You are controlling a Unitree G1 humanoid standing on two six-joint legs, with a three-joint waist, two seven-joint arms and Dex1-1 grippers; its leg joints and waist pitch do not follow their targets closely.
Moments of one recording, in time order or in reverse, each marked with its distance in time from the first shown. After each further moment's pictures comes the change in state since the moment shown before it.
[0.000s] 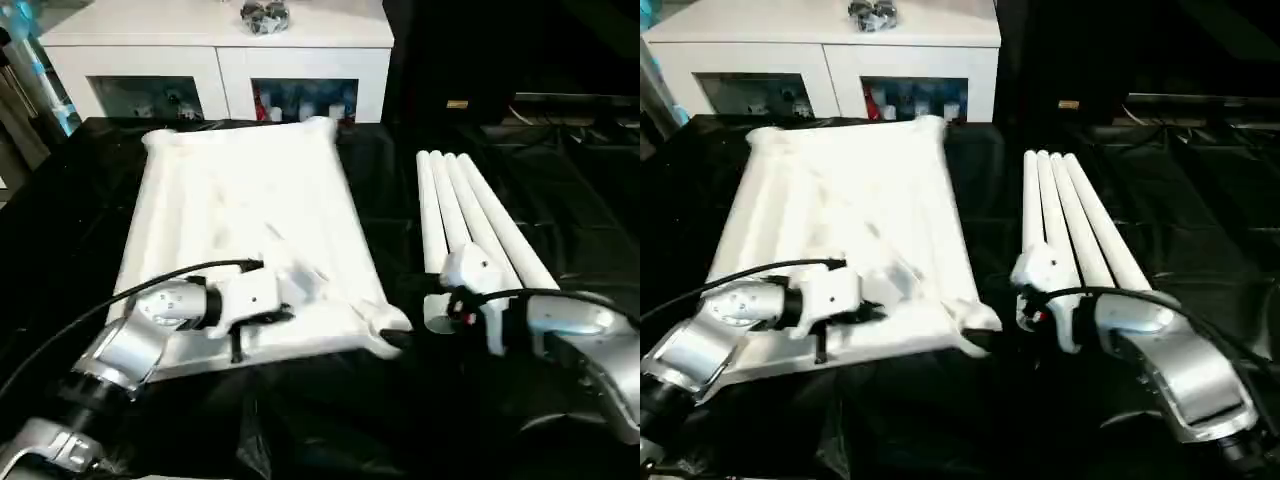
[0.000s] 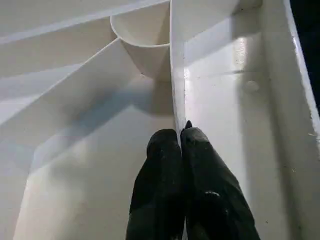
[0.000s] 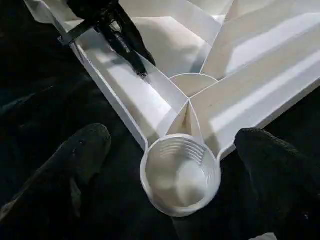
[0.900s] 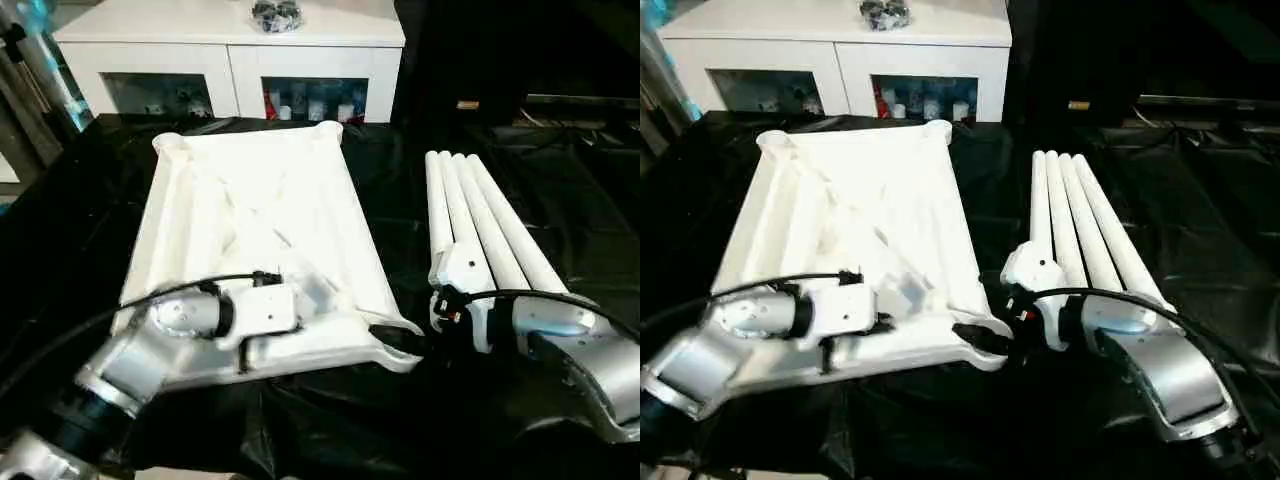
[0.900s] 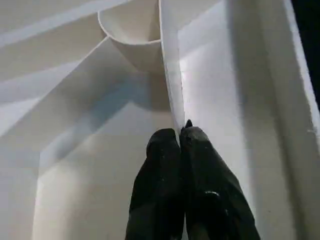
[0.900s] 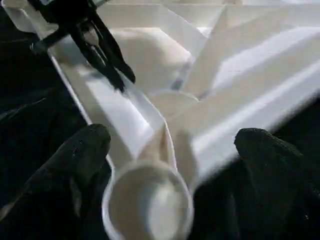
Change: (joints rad) left arm 0.018 0.070 -0.077 -0.150 0.066 0.072 -0.011; right arm 0.013 0.047 0.009 0.016 -0.023 -0.019 -0.046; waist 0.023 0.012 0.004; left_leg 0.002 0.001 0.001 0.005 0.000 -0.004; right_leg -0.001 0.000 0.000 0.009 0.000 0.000
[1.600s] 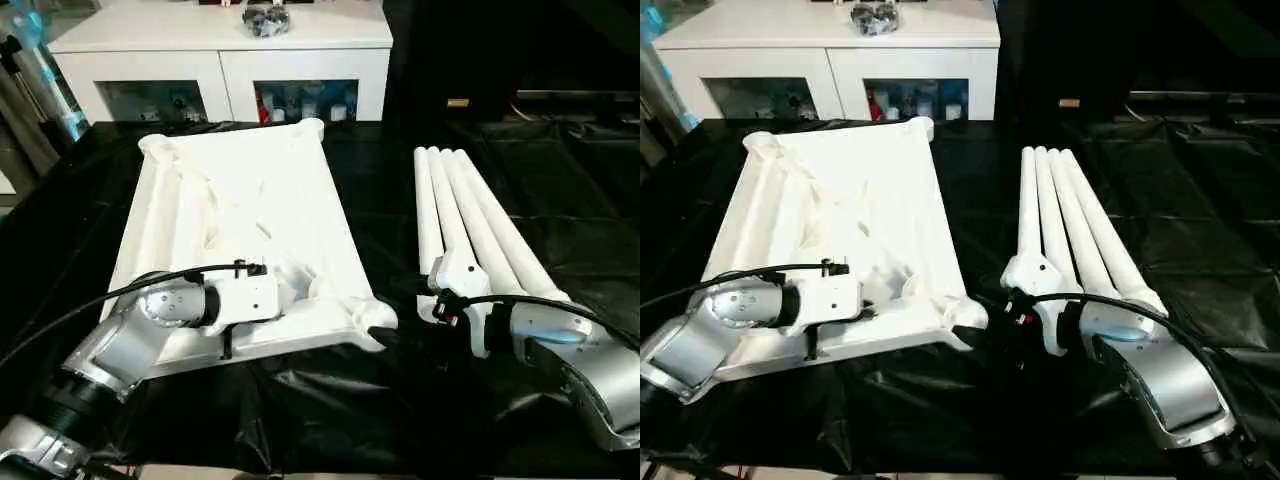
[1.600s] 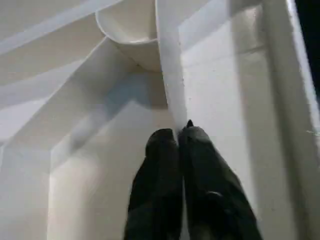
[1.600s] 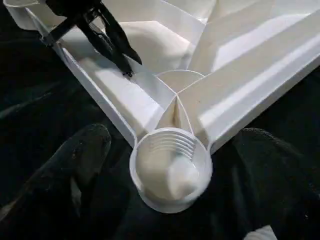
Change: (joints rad) left arm -0.045 -0.005 0.001 0.095 0.032 -0.051 0.056; right arm 0.008 0.011 -0.001 -0.001 -0.001 0.000 -0.030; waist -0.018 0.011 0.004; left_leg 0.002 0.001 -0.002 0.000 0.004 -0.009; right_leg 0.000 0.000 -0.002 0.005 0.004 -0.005
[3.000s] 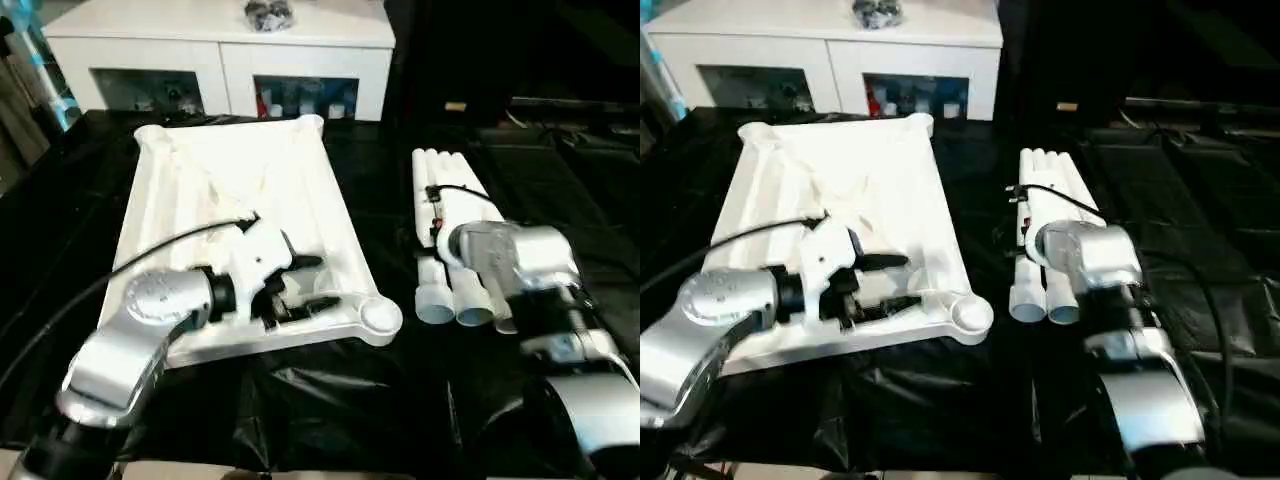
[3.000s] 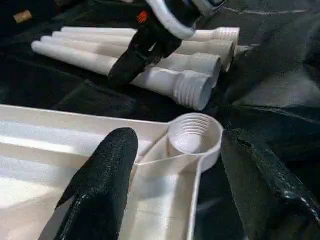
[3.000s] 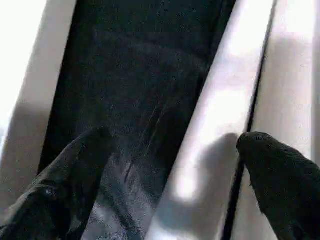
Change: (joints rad) left arm 0.120 -0.147 0.209 -0.523 -0.433 0.544 0.047; right arm -0.616 0.346 -0.211 0.839 -0.130 0.376 -0.650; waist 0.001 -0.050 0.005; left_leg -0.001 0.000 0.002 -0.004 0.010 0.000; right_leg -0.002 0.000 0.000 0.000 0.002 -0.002
